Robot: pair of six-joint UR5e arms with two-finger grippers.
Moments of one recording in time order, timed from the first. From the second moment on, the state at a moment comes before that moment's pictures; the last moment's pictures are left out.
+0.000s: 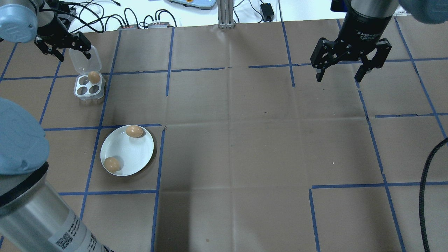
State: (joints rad) left arm -1.21 -2.27 -1.13 -1.28 1.60 0.30; right arm 1.51 -1.42 1.43 -1.38 -1.54 -0.02
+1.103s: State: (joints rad) left arm -1.21 -2.35 -1.19 -1.16 1.60 0.39; right arm 1.51 -1.43 1.43 -1.38 -1.54 -0.02
